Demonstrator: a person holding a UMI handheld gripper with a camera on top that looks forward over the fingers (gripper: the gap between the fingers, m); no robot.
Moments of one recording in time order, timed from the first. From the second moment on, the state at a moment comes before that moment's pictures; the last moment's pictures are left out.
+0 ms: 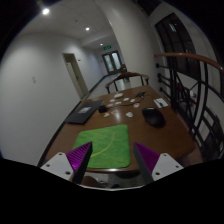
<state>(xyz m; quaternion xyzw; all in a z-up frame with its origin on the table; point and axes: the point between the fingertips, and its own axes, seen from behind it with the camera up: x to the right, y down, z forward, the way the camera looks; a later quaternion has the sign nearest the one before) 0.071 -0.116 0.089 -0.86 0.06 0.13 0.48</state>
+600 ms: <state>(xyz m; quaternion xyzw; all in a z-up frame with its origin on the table) 0.260 0.035 -0.002 -0.88 0.06 -0.03 0.46</state>
